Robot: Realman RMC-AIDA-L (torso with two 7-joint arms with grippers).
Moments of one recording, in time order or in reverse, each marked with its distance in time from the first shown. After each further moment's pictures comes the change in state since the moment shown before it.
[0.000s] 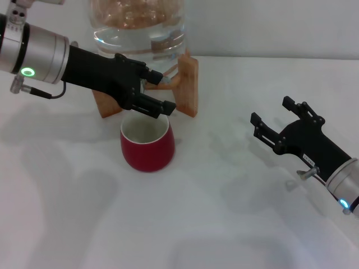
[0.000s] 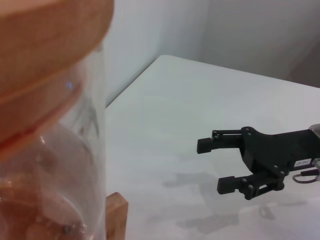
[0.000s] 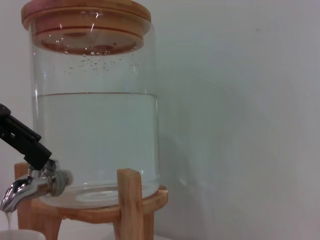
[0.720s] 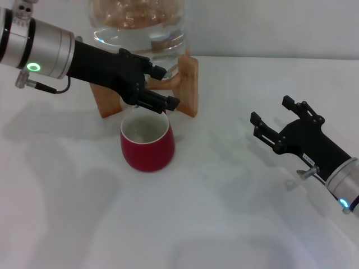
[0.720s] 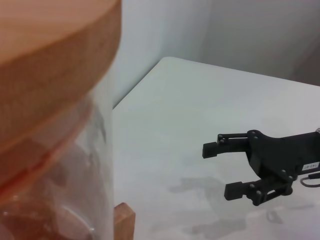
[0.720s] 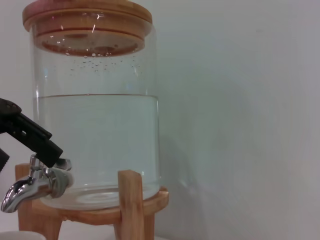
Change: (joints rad) left arm -0.016 0.000 0.000 0.012 -0.002 -0.026 0.001; right arm 0.002 0.000 0.000 -0.001 0.000 -0.002 0.000
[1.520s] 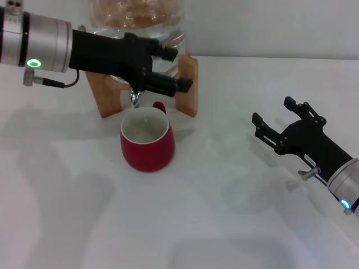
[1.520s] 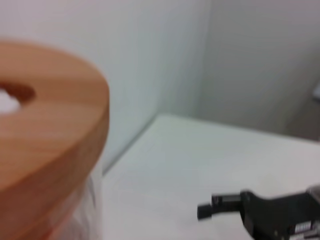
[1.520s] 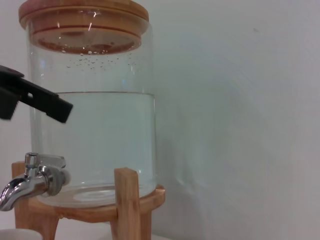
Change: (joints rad) left arm 0.050 -0.003 0.000 0.005 -0.182 0.063 0.023; right arm -0.004 0.000 0.002 -0.003 0.000 0.000 0.000
